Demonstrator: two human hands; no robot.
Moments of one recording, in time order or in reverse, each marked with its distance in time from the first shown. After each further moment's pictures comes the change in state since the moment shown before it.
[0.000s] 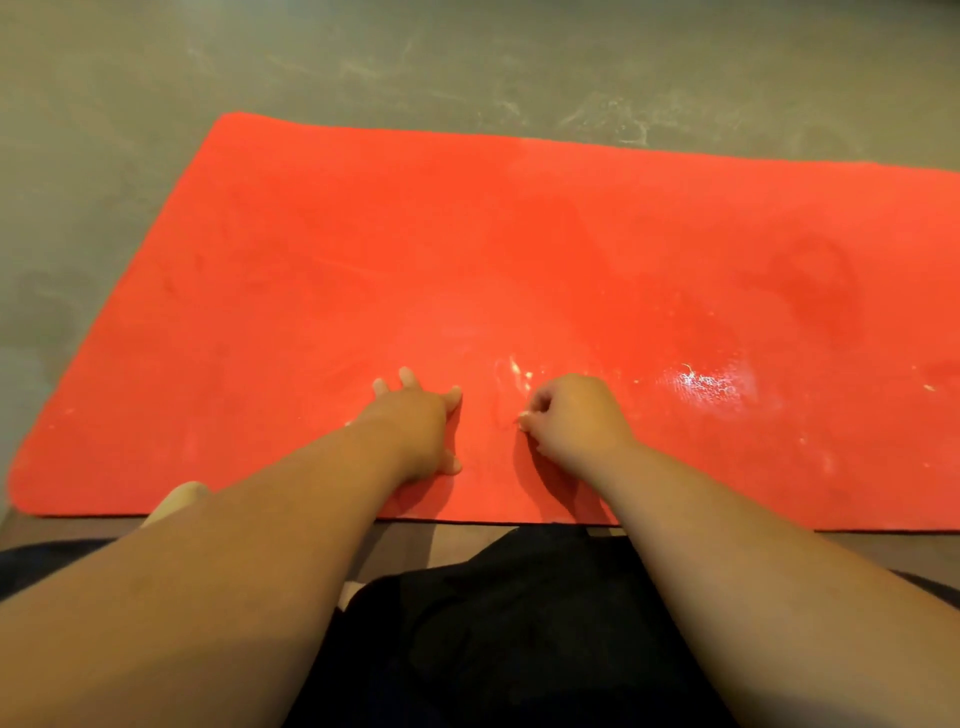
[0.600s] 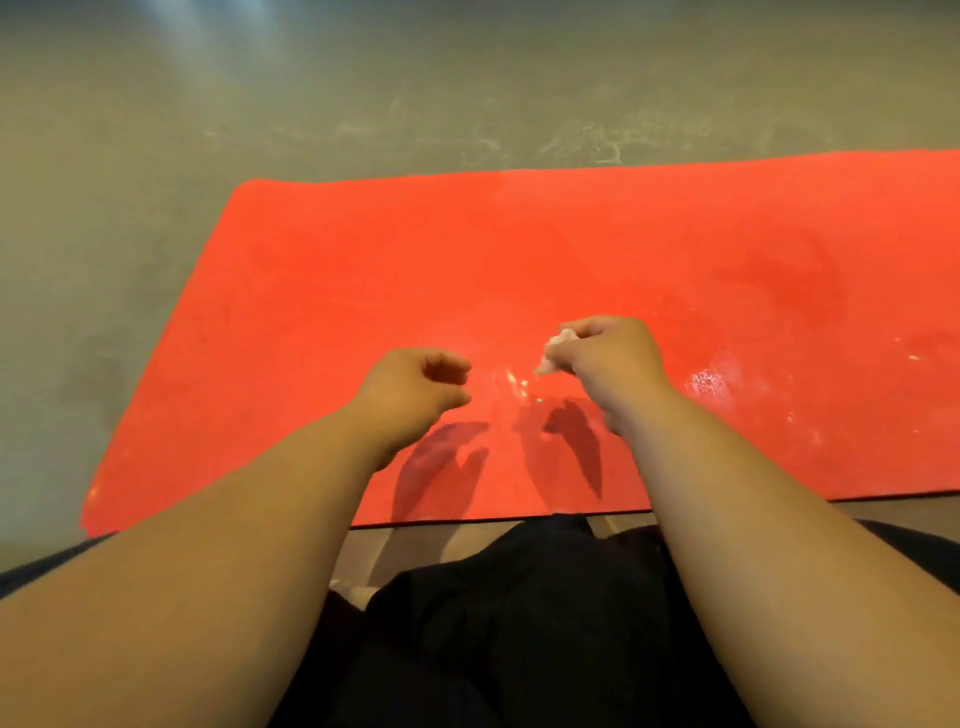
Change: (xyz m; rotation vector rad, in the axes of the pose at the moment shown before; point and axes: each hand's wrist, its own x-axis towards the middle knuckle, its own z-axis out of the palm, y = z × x) left_hand -0.049 0.010 -0.041 -1.005 0.309 0.138; right_hand -0.017 -0.016 -0.066 0.897 0.245 0.262
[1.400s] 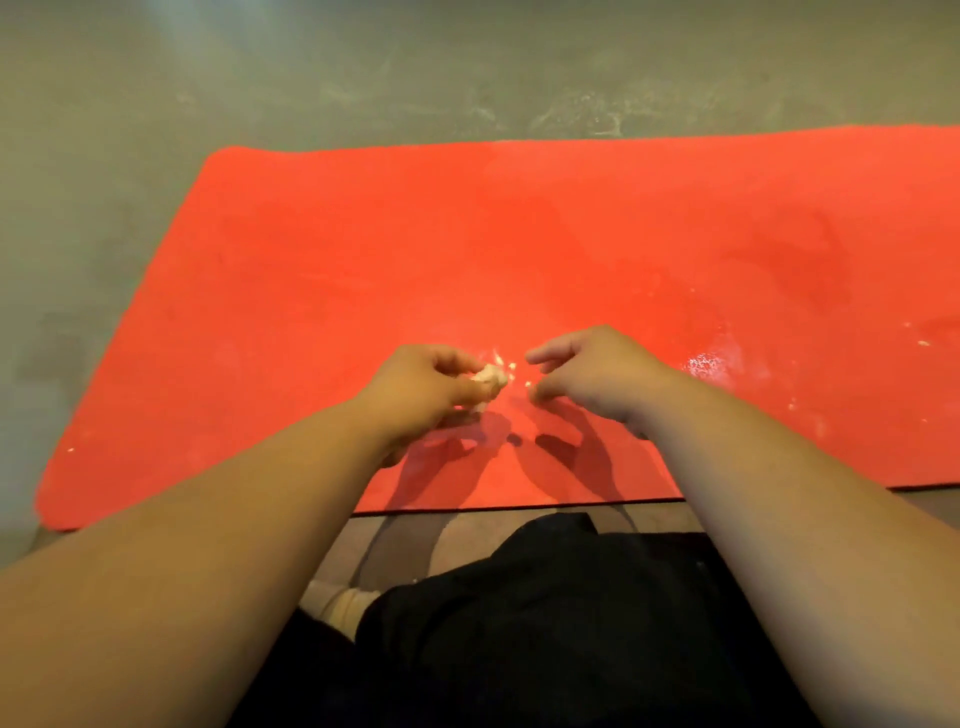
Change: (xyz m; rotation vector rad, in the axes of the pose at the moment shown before) left_hand 0.002 -0.007 0.033 -0.235 -0.107 -0.078; right_hand -0.002 0.013 -0.018 -0.455 -0.422 0.000
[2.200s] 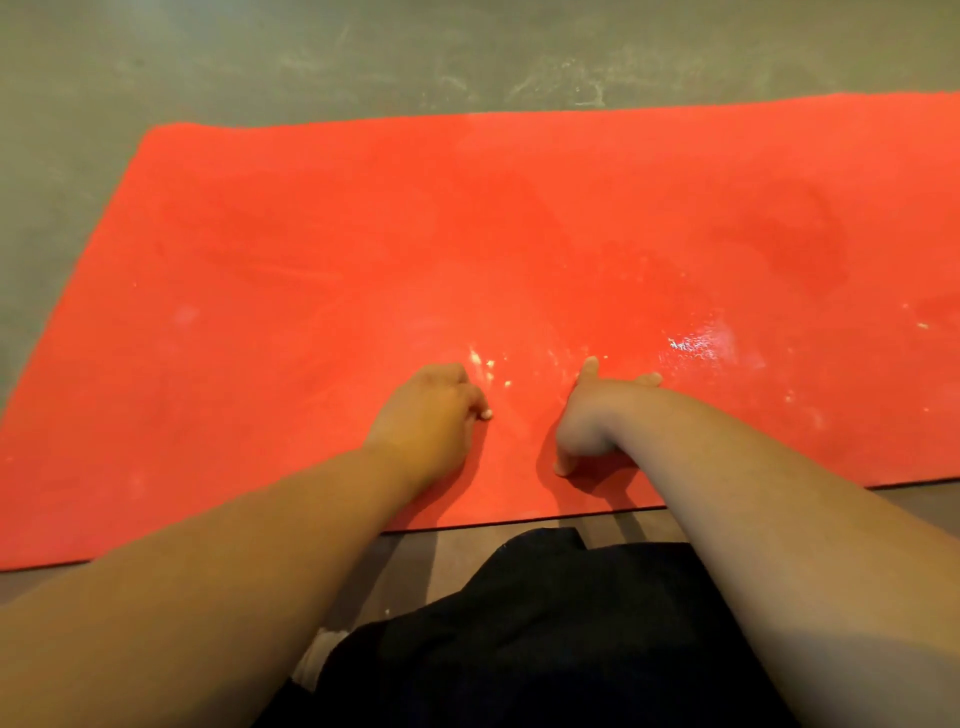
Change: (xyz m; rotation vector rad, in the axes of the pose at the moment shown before) left_hand 0.052 -0.051 0.021 1.097 0.080 0.567; right_hand 0.060 0.051 0.020 -0.786 -0.201 0.609
